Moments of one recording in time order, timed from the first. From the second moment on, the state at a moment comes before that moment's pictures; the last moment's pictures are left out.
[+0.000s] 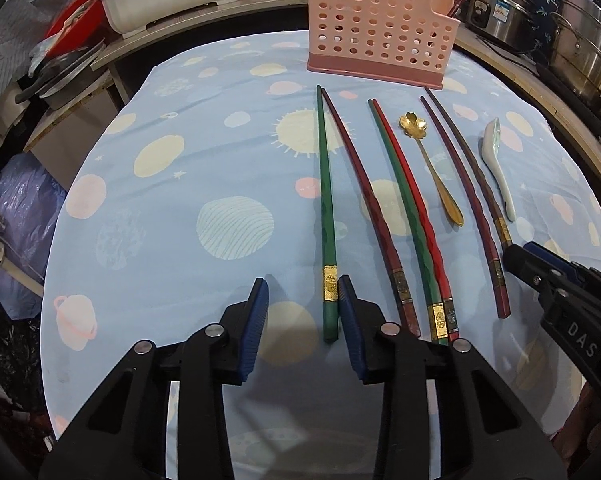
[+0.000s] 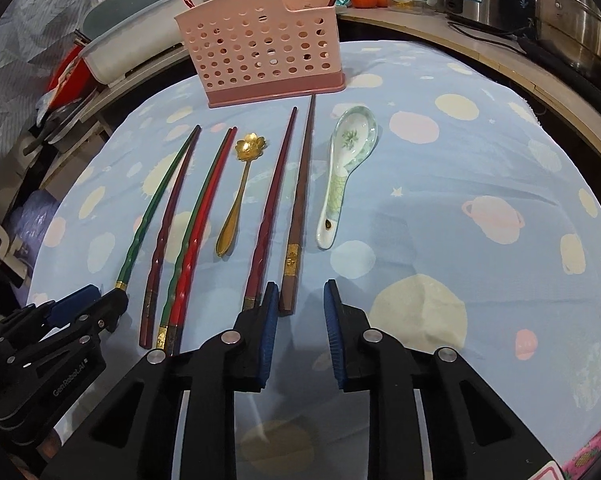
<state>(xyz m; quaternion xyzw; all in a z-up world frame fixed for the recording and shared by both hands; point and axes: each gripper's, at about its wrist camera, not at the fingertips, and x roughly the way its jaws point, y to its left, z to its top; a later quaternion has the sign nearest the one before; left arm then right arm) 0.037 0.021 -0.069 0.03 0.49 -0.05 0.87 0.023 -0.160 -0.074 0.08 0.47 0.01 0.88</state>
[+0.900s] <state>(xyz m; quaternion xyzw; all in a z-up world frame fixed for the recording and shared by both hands) 0.038 0.020 -0.069 0.03 0.49 -0.05 0.87 0.026 -0.148 -0.075 0.04 0.46 0.01 0.89</state>
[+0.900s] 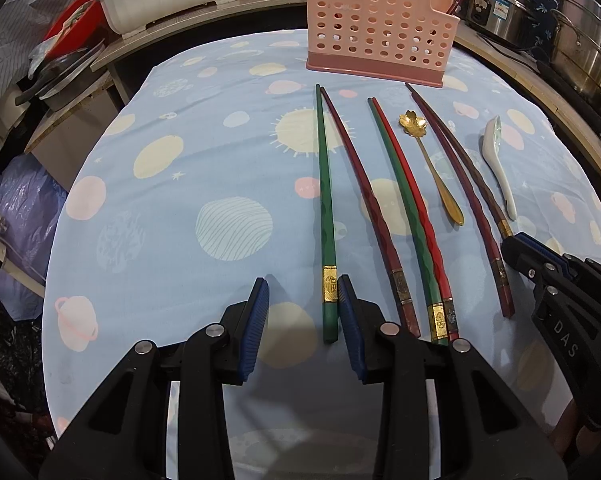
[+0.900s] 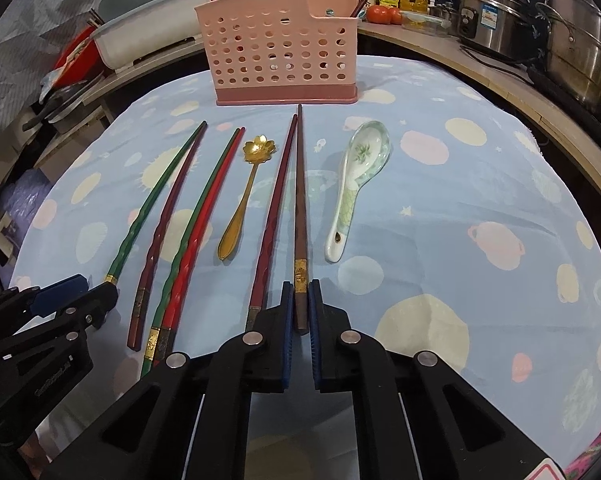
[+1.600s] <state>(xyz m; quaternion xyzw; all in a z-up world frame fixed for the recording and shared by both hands) 0.028 0.033 -0.055 -0.02 0.51 -0.08 0.86 -0.007 -0.171 -0.032 0.09 0.42 0.02 0.90</state>
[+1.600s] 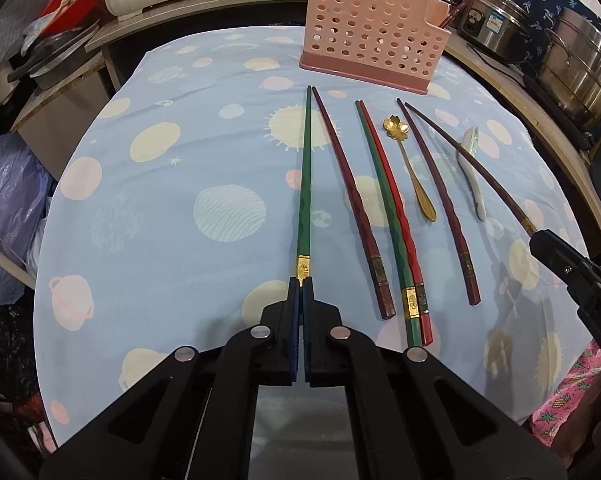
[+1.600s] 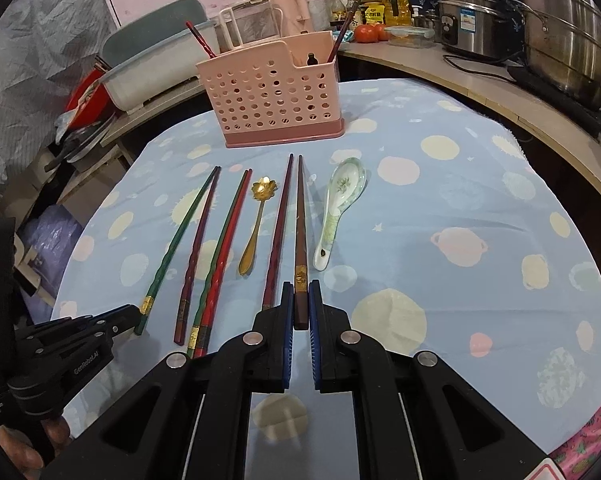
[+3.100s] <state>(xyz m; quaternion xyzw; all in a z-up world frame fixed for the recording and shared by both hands) 0.053 0.044 0.092 -0.05 0.35 -0.12 0.93 0.005 -0.193 0.088 0.11 0.30 0.03 0.95</state>
